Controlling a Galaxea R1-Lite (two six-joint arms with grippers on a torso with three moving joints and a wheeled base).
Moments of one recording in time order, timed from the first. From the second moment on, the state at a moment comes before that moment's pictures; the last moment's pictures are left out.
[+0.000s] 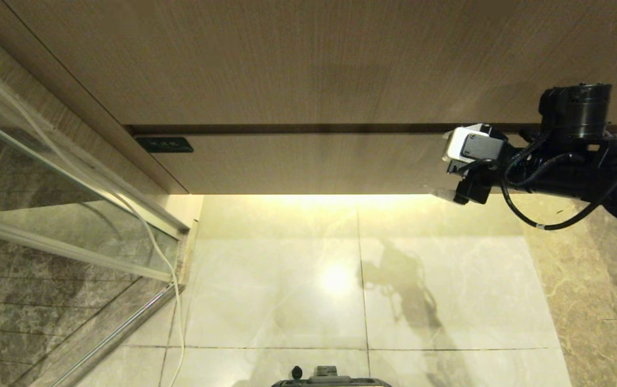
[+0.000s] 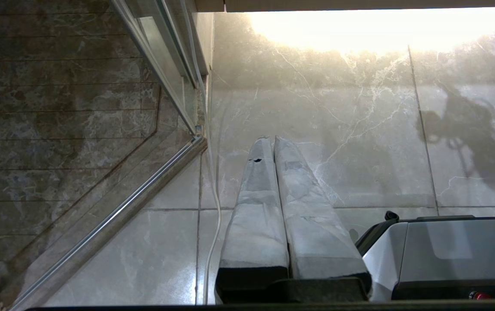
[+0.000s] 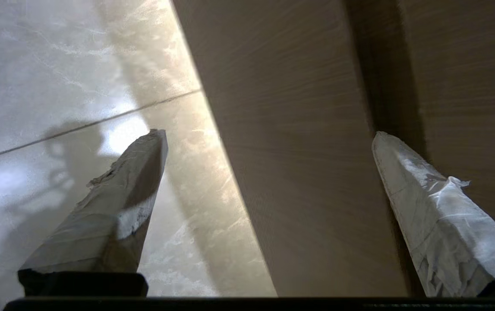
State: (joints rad) left arm 0.00 0.00 0.00 0.00 0.00 0.00; right arm 0.22 1.76 -1.20 -0.35 0.24 -1.14
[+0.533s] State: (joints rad) left arm 0.00 0.00 0.00 0.00 0.00 0.00; right arm 0.21 1.84 -1.21 -0.47 0.24 -1.13
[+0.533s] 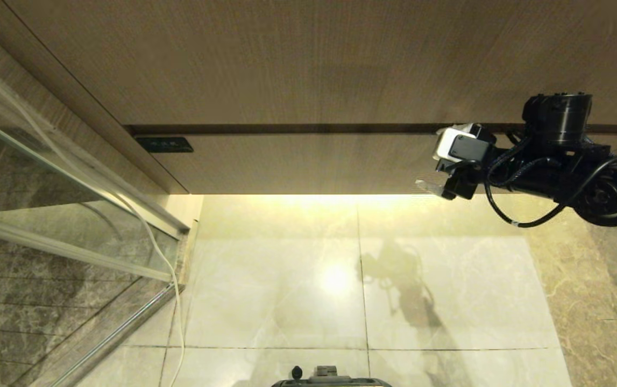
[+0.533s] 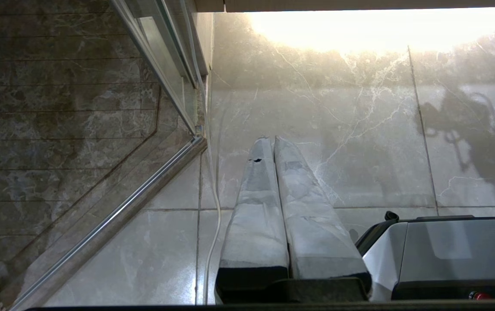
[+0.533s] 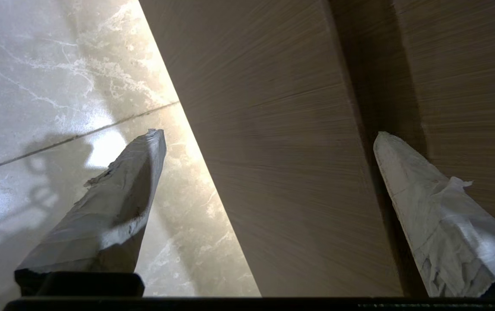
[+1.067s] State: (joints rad) left arm 0.00 0.00 0.00 0.00 0.00 0.00; right arm 0.21 1.90 -1.25 -0.53 0.26 -1.13
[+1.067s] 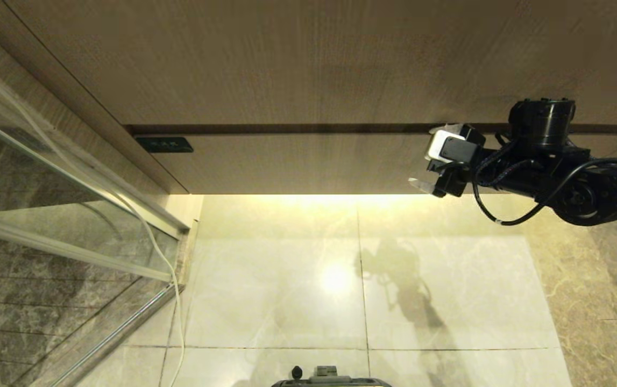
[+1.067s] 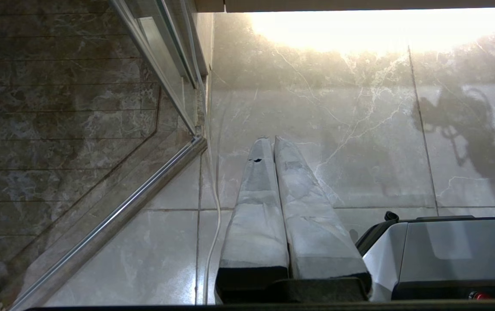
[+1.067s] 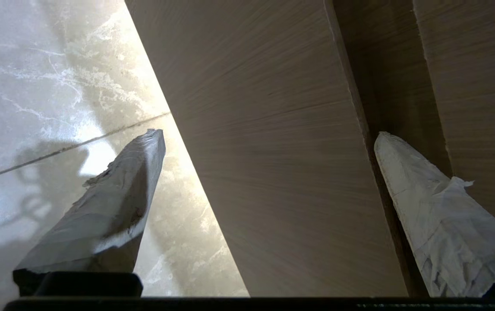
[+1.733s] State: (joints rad) left arm 0.00 0.00 0.00 0.00 0.00 0.00; right arm 0.21 1.96 -1.30 -0.61 0.29 -1.13
